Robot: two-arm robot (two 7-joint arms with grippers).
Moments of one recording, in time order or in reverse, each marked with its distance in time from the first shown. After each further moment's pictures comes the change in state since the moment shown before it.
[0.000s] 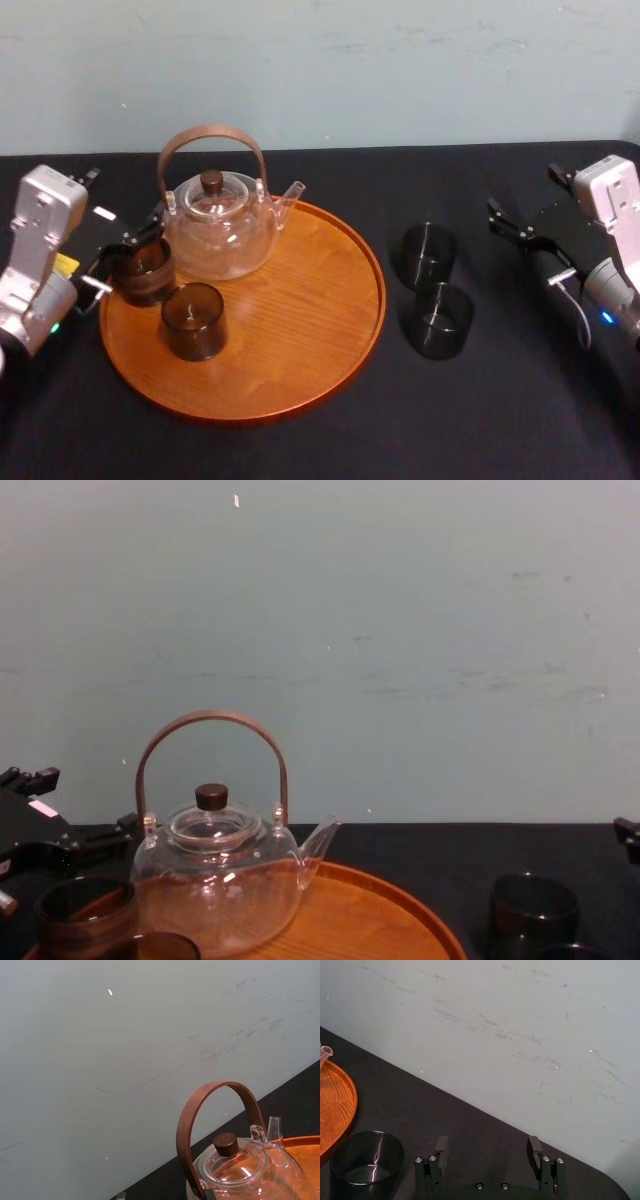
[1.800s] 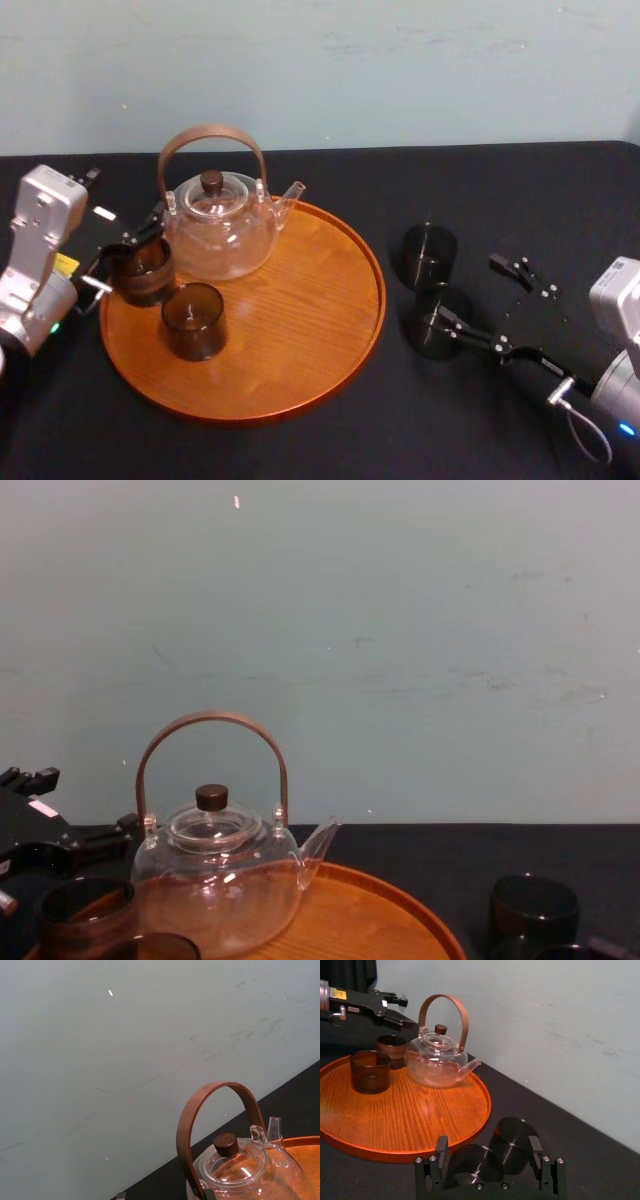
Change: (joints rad) left arm 0.000 0.000 0.000 0.000 0.000 0.000 0.000; right arm -0.337 0.120 0.095 -0.330 0.060 -0.058 0.262
